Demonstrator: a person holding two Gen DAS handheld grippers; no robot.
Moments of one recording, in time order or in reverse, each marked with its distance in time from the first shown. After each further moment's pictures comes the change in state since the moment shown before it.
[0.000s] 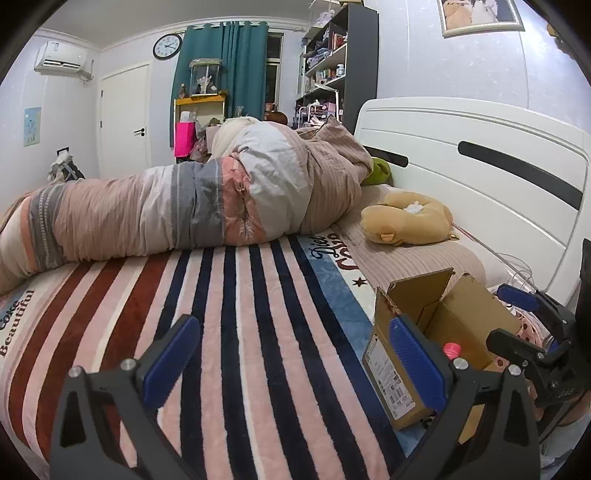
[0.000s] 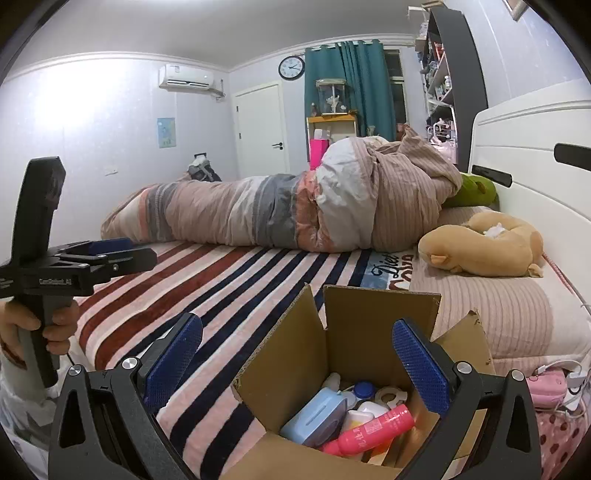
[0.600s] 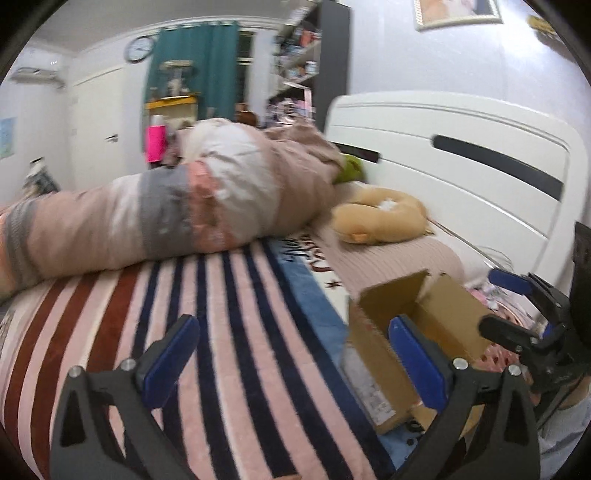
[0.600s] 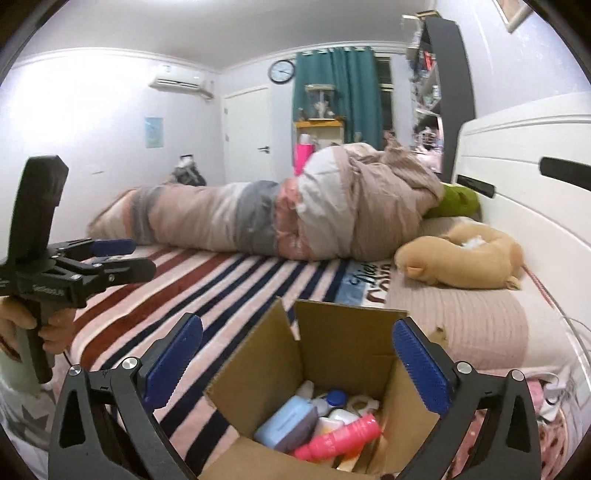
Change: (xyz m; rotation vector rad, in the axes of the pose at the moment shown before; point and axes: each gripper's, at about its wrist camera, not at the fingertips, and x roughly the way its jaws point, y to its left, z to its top) left arm 0.007 -0.013 0.013 0.038 0.004 -0.079; right arm -0.014 -0.009 0.011 -0.026 -0.018 -0.055
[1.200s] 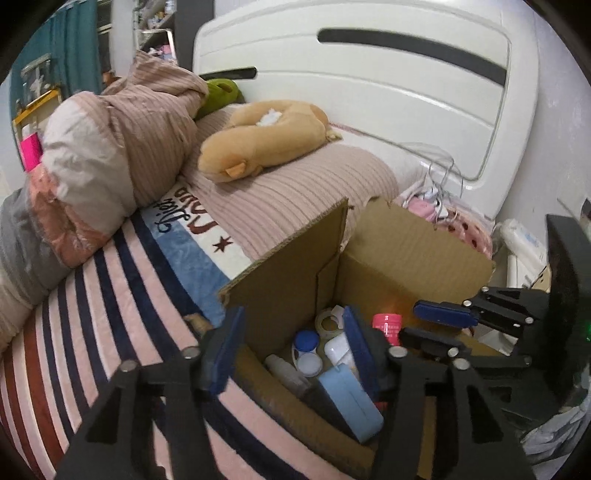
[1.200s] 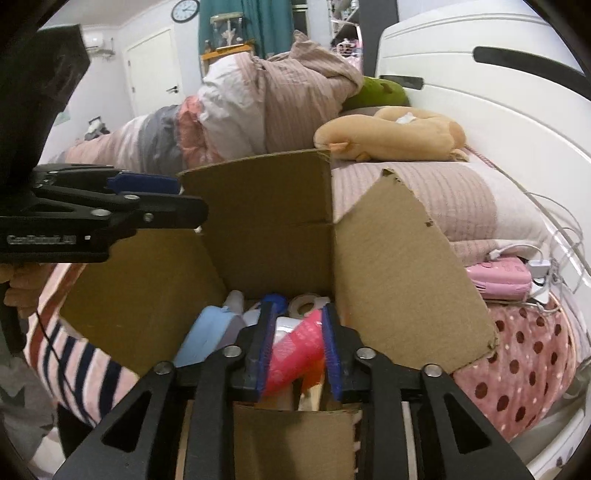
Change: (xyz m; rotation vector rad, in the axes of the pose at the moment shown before) left arm 0.142 -0.099 0.012 0.344 0.296 -0.362; right arm 0.056 -0.040 -0.068 0.228 0.316 -0.275
